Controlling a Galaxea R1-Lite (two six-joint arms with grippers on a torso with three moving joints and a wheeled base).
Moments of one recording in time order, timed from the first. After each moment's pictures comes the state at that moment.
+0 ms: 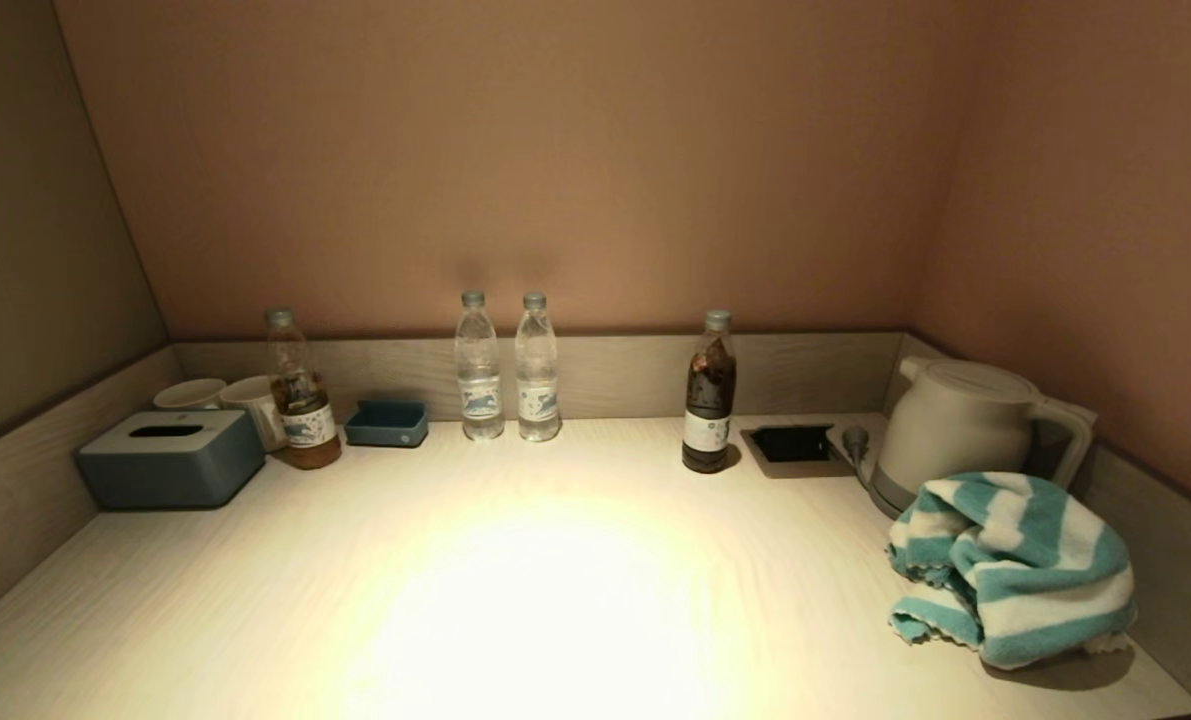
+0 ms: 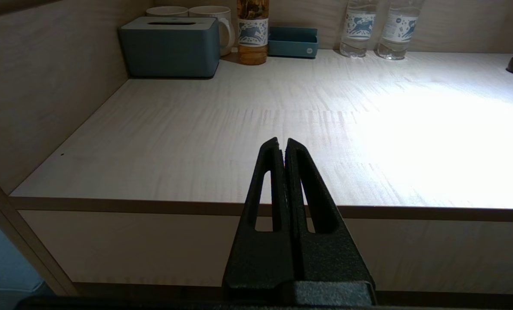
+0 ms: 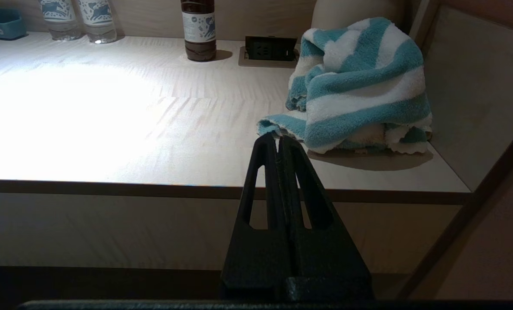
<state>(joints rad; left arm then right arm) 0.02 0.00 0.00 -0.01 0.01 -0.04 0.01 0.00 0.00 0.00 0.02 -0.05</state>
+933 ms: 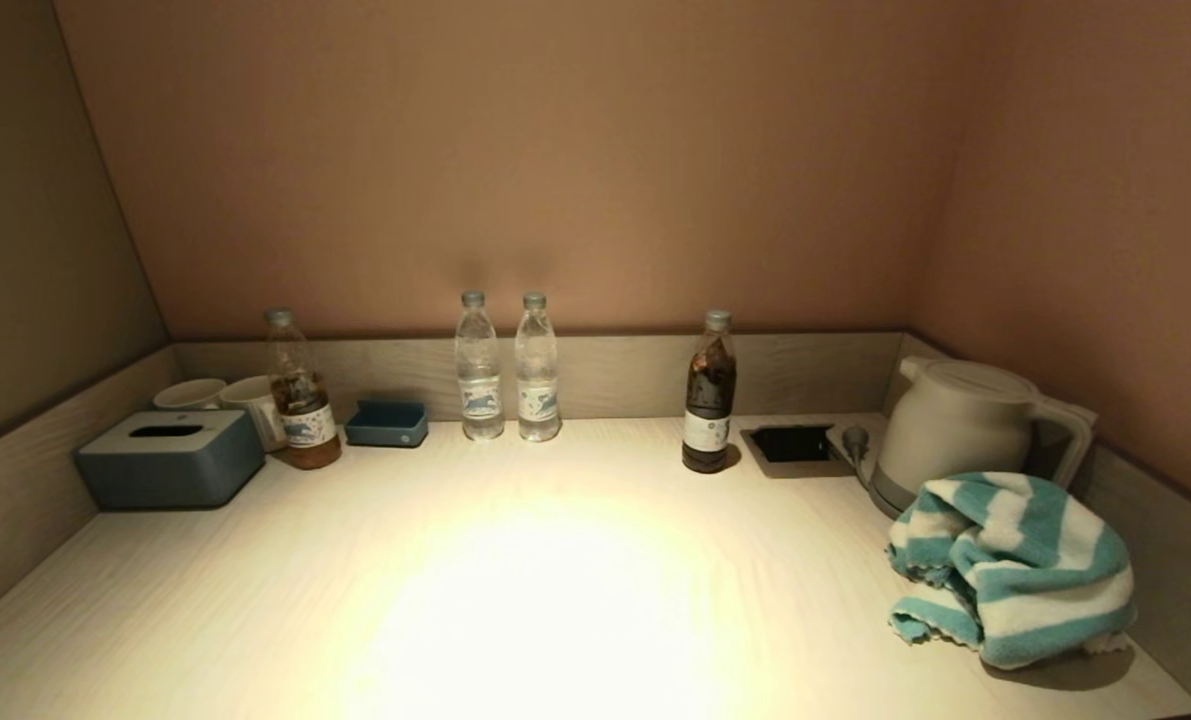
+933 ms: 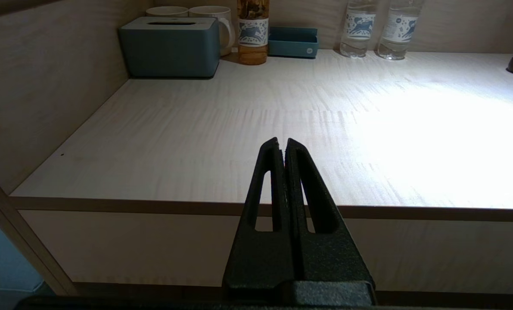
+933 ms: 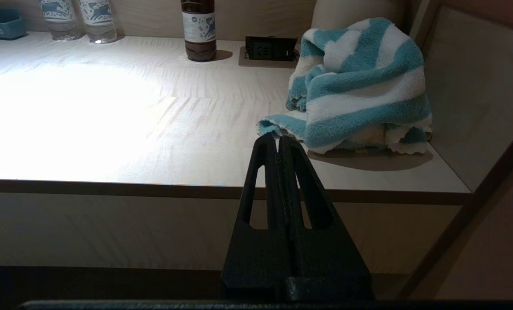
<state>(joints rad) 0.02 0.00 0.00 -0.01 0.01 -0.04 0.01 0.00 0.00 0.00 0.02 -0.05</state>
